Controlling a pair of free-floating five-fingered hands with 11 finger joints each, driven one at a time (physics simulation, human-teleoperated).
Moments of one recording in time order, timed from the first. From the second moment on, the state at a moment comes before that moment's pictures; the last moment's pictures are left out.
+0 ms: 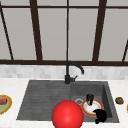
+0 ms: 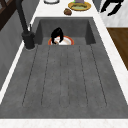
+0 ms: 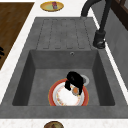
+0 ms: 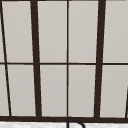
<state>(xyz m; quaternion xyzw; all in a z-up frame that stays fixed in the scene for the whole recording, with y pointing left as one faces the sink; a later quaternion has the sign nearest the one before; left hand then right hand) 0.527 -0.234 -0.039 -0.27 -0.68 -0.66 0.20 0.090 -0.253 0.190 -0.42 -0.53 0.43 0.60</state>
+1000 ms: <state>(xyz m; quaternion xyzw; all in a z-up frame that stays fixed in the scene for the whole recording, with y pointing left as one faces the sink) 0.496 -0.246 -0.043 -0.20 -0.71 -0.66 0.14 0.090 -0.253 0.190 -0.42 -0.53 0.43 0.60</state>
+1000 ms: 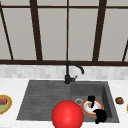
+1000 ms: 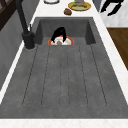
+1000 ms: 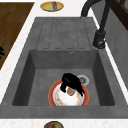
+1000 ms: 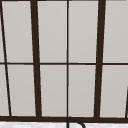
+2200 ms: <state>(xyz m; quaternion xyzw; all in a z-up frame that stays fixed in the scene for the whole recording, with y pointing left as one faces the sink) 0.549 -0.228 -0.068 -0.24 -0.74 -0.63 0.11 0.090 -0.253 0.190 -0.42 -0.53 0.43 0.60</state>
